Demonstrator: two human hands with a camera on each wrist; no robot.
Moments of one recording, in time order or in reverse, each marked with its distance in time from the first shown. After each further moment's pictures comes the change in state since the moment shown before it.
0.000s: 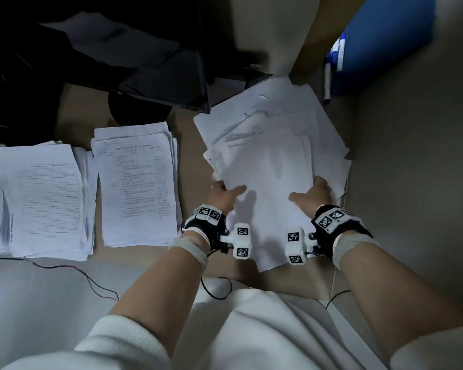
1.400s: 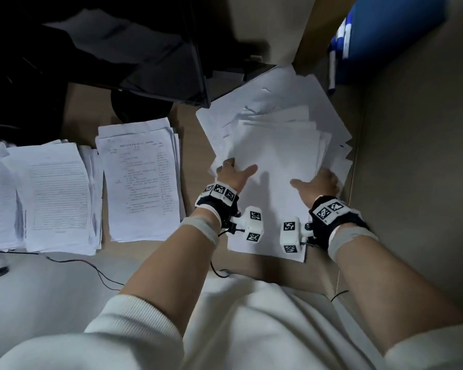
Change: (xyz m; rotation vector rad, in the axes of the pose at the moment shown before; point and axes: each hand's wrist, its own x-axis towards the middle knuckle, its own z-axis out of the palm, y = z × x) left_hand 0.006 0.038 0.022 0.452 0.053 0.109; right_hand -0.005 -0.014 0.002 -0.003 0.106 -0.005
